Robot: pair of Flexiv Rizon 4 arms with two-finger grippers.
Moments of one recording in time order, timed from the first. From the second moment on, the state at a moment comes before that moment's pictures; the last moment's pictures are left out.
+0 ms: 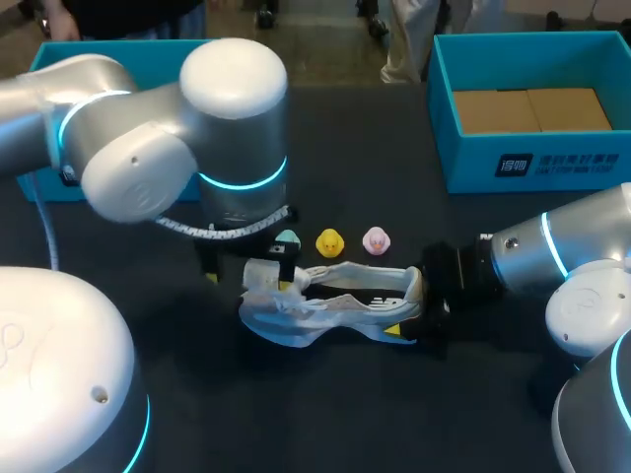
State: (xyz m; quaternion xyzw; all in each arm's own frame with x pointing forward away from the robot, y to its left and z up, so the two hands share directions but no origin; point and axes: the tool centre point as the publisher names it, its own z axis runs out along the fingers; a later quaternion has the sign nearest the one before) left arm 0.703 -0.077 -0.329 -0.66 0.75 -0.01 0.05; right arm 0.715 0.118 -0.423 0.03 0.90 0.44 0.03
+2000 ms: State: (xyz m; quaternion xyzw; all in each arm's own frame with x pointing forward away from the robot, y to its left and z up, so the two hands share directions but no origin) left arm 0.688 -0.187 -0.222 0.23 0.97 -0.10 -0.07; right arm 0.715 0.118 -0.423 0.03 0.90 0.44 0.02
